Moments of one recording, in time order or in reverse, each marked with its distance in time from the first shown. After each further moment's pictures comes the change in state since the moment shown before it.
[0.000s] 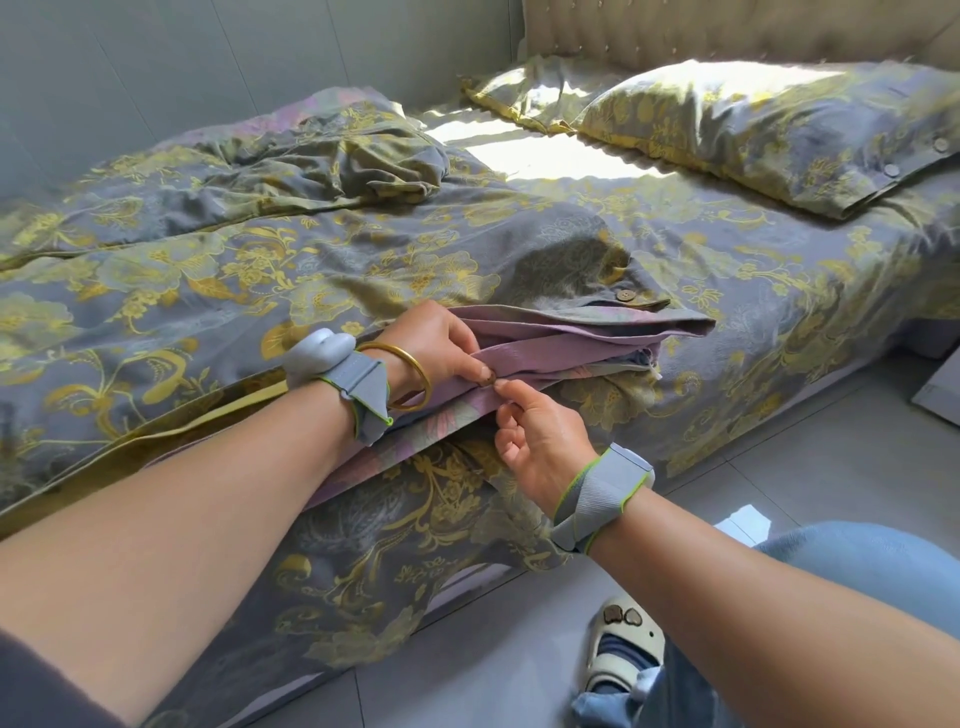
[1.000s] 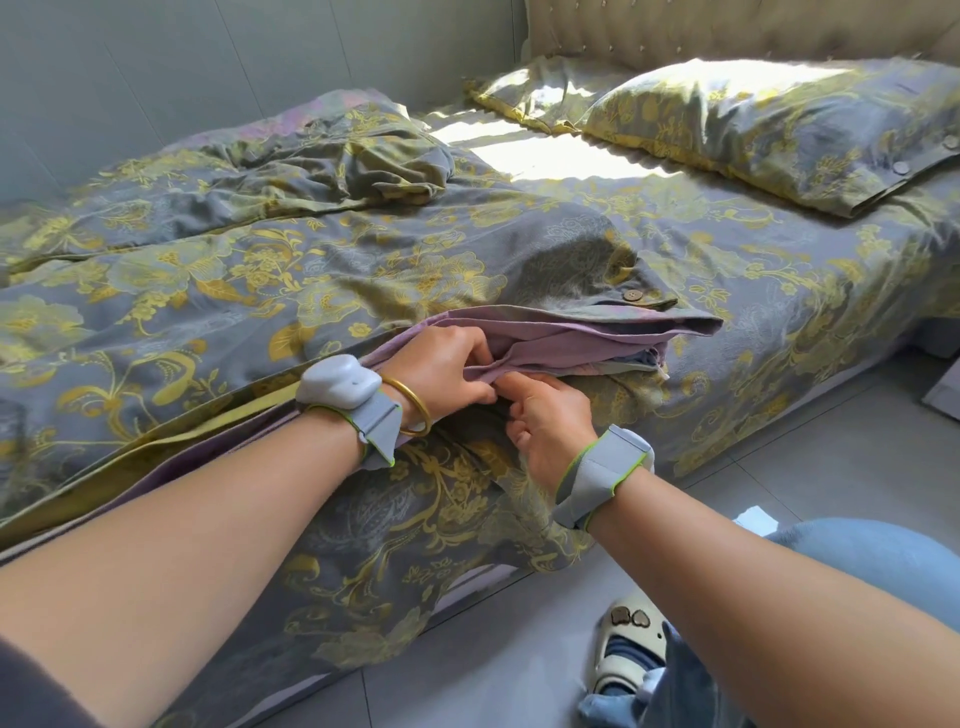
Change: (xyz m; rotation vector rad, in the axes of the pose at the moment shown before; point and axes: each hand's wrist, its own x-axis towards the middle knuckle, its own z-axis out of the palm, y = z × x) left_hand -0.003 -0.016 0.013 0.321 0.059 0.208; right_hand 0.015 -0.004 0.007 -0.200 0.034 -0.128
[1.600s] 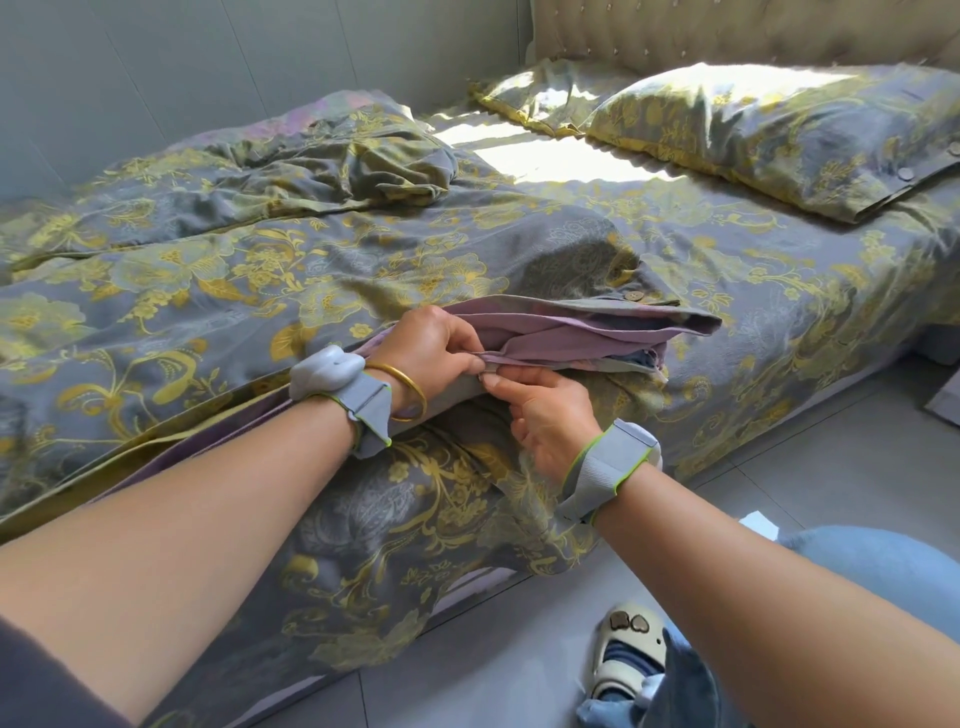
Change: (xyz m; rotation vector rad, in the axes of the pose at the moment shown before) left_hand 0.003 -0.005 -0.009 -0.172 0.116 -0.080; right_hand 0.000 -0.006 -0.003 -0.083 -0.133 -0.064
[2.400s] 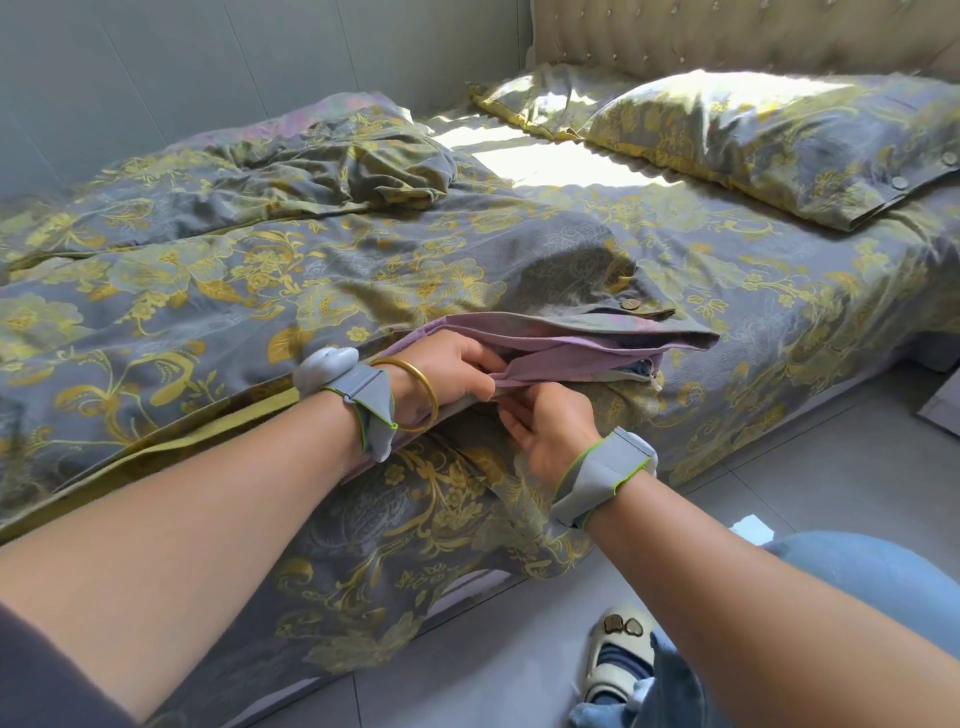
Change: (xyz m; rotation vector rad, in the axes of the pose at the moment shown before) left_hand 0.000 0.017 0.006 -0.237 -0.258 -0.218; right_hand 0.014 0.000 -0.001 0.217 0.149 0.110
